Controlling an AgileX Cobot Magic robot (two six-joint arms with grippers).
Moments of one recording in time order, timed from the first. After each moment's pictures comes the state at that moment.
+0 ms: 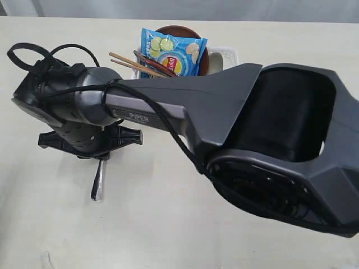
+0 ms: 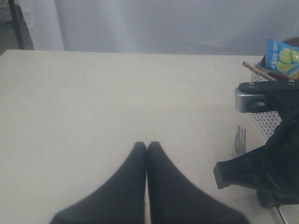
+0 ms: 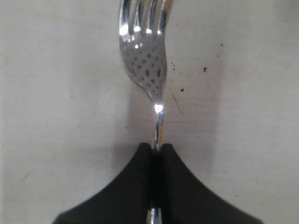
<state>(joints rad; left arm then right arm) -0.08 0.00 0.00 -0.03 0.35 -0.03 1.12 2.42 -1.97 -0.25 1.13 1.16</state>
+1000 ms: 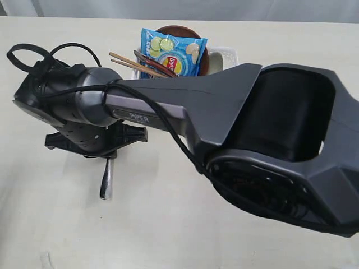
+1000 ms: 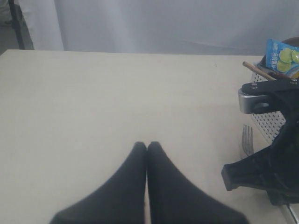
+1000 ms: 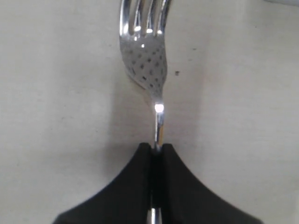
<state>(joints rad) -0.08 0.00 0.00 -0.03 0.35 -0.03 1.12 2.42 -1.97 -0.29 1.18 1.15</state>
